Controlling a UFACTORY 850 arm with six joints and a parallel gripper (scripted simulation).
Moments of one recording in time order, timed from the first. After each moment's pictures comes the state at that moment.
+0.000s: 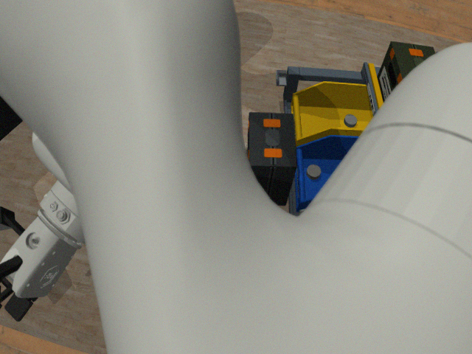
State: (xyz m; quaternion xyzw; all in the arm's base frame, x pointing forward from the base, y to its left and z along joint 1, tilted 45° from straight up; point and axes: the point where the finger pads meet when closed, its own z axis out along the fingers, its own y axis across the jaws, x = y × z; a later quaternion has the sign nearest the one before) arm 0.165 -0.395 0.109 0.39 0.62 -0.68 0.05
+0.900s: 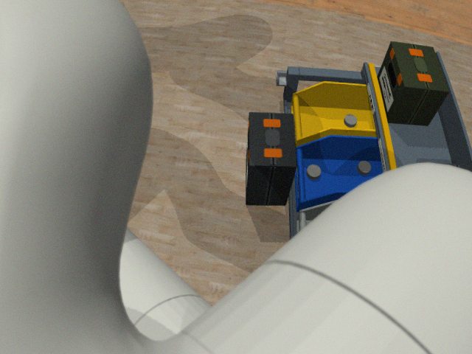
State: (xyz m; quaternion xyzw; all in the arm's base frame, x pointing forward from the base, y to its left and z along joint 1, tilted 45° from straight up) arm 0.082 -0.421 0.109 0.43 0.60 -0.68 0.01
